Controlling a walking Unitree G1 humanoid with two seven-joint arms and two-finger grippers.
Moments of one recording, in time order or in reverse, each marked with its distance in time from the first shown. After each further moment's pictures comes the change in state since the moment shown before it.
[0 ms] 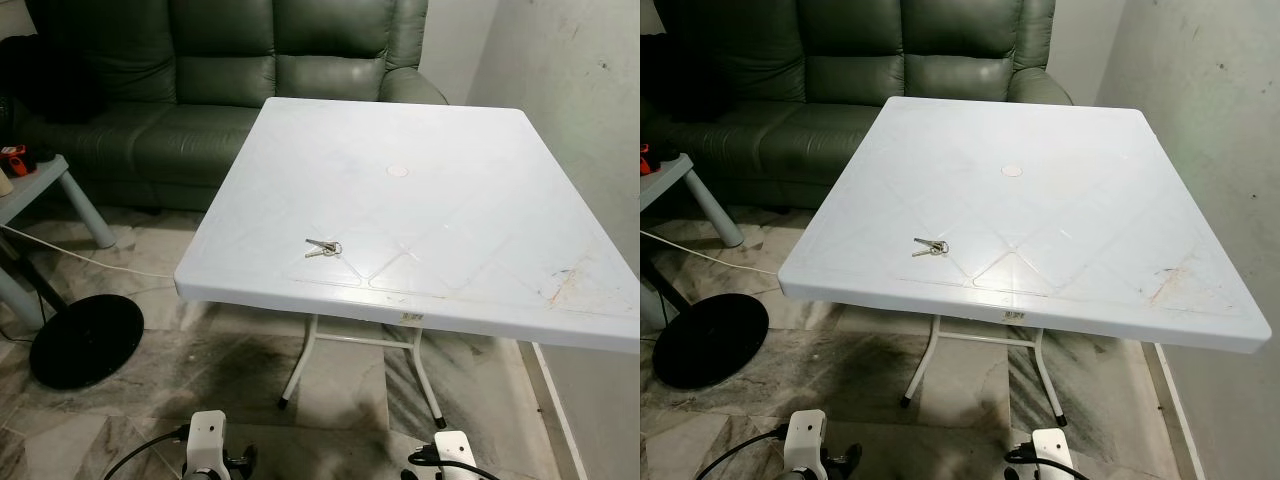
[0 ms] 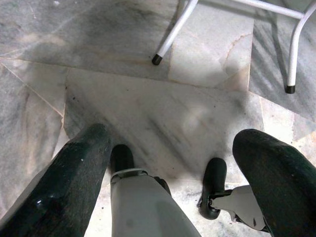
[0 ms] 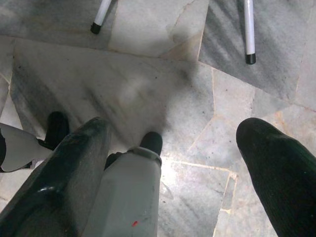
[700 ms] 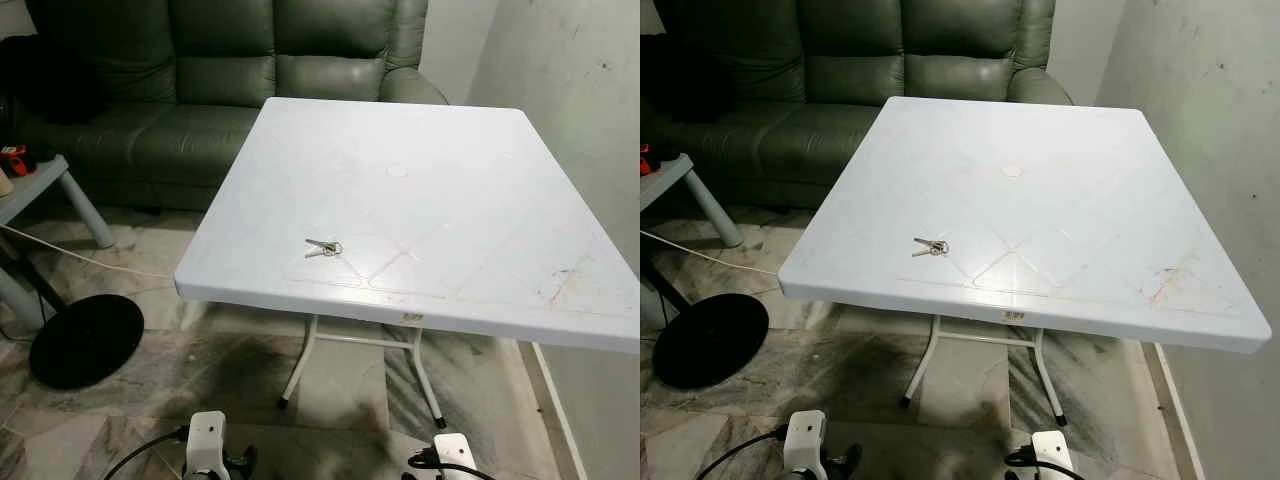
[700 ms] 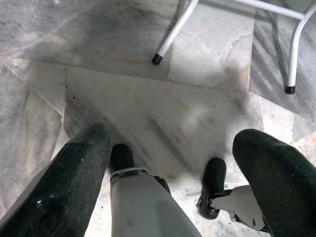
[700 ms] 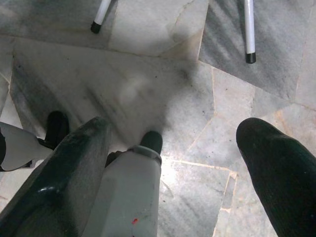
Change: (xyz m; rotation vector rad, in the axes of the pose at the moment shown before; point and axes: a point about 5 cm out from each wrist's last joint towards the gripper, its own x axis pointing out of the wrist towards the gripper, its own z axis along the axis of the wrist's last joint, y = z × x) left arm 0.000 0.000 -0.001 -0.006 0.000 0.001; right arm -0.001 0.000 -0.001 0.004 -0.001 -0.001
